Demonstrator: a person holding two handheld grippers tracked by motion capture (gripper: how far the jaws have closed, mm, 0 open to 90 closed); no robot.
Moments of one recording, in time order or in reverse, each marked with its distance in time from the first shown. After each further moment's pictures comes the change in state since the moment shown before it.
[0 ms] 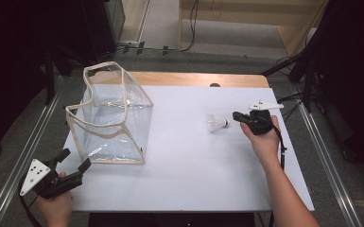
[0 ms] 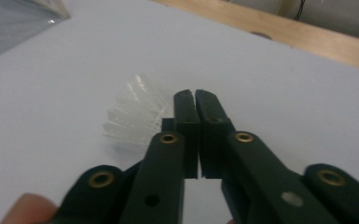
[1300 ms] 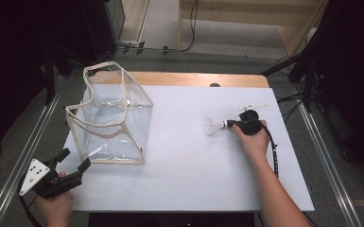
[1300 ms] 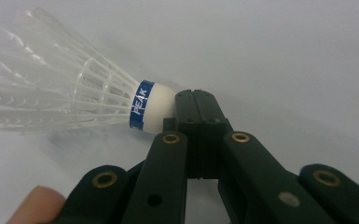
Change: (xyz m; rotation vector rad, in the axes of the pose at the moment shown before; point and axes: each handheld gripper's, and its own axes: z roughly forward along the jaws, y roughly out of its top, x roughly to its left) left arm 0.001 0.000 0.000 -0.005 0.001 -0.005; right arm -0.010 -0.022 0.052 0.186 0.024 0.156
